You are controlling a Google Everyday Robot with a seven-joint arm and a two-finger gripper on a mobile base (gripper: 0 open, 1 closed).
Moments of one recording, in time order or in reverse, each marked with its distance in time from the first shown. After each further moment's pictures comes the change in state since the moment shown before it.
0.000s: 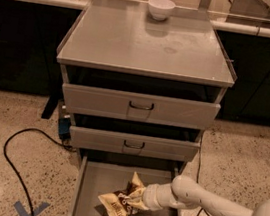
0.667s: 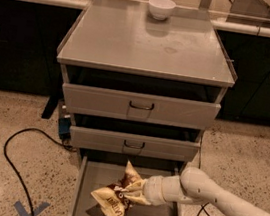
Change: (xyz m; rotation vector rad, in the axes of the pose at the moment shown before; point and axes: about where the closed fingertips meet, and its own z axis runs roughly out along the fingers) arm -0.103 0.029 -0.072 -0.011 -0.135 -0.104
